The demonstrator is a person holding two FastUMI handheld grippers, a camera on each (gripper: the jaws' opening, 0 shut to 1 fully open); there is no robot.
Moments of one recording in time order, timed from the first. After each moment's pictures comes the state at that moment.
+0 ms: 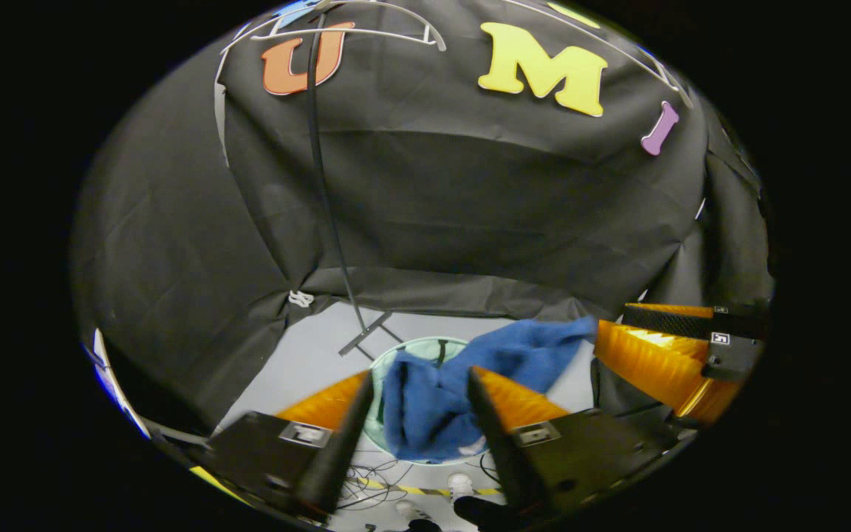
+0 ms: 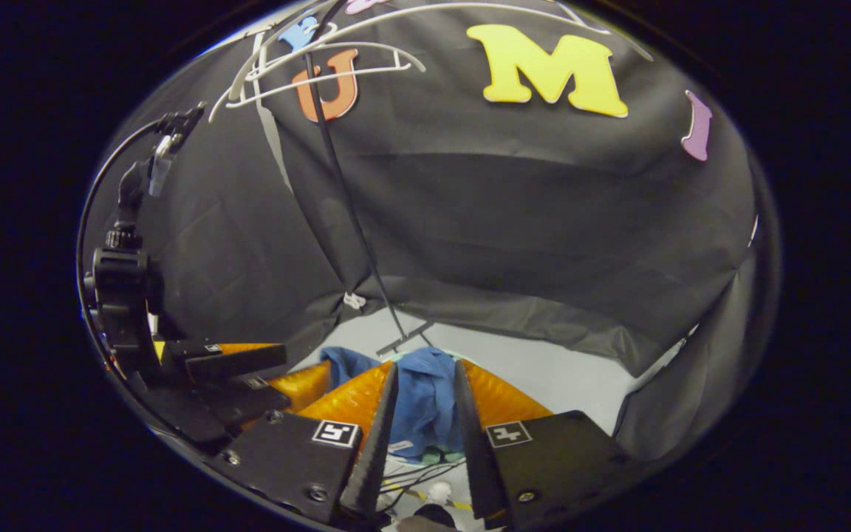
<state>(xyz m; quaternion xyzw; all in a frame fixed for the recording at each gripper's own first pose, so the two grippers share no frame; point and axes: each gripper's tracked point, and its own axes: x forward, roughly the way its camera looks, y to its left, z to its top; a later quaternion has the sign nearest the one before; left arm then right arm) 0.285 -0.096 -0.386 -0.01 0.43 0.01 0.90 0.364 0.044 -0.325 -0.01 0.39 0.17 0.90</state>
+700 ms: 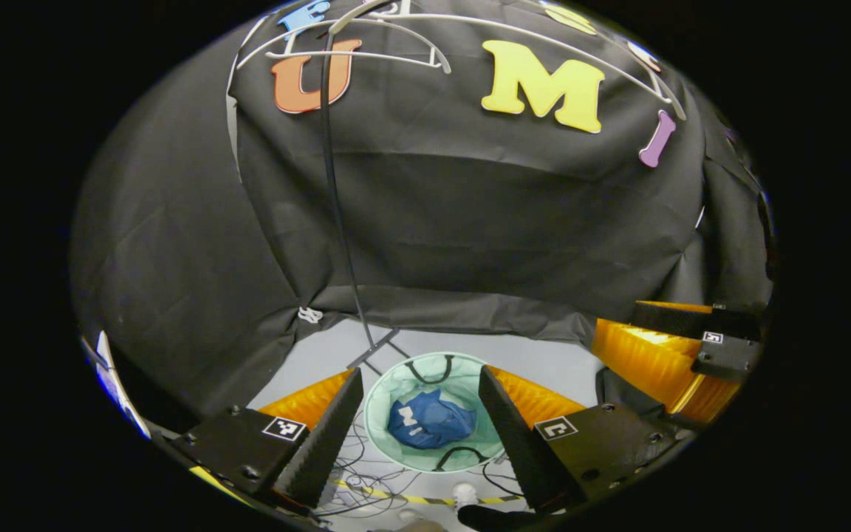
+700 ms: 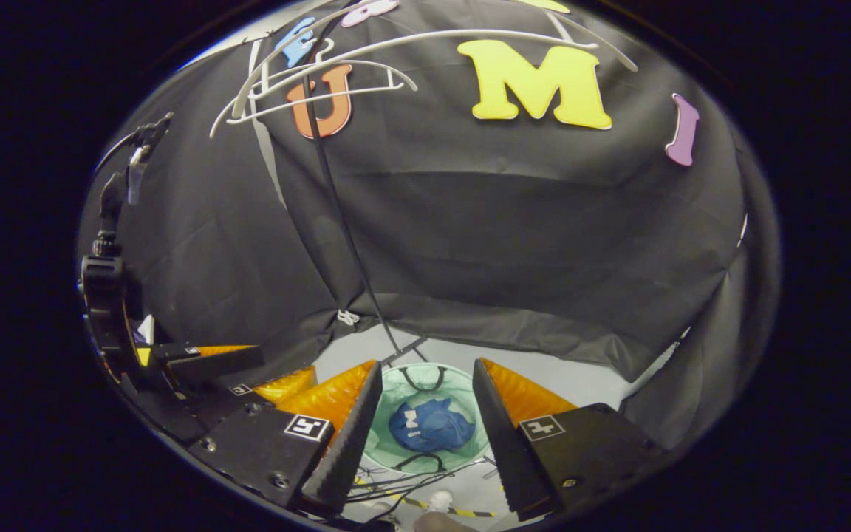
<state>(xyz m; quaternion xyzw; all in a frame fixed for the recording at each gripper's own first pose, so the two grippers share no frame) 0.285 -0.089 -0.368 0.00 0.40 0.02 0.92 0.352 0.038 -0.311 0.00 0.37 0.16 0.92</state>
